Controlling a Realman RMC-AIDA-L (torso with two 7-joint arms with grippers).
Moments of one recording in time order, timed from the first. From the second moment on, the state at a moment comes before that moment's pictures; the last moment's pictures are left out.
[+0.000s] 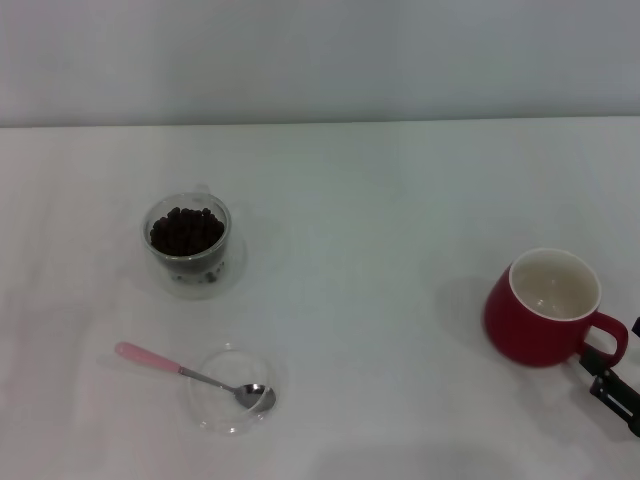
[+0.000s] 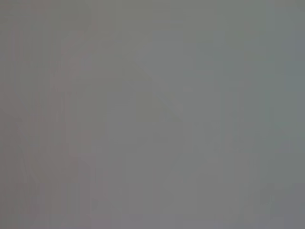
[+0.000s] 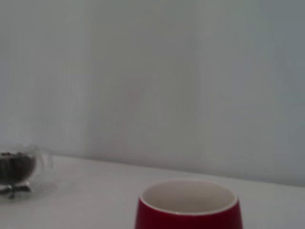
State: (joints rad) left arm -0.33 -2.08 0.82 0.00 -2.71 -1.47 2.52; right arm 0.09 2.02 -1.69 0.03 -0.26 -1.52 0.35
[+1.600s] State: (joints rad) left arm -0.37 -2.08 0.82 0.00 -2.71 -1.43 2.52; right arm 0.11 2.02 -1.69 -0.07 -0.16 -1.29 0.29
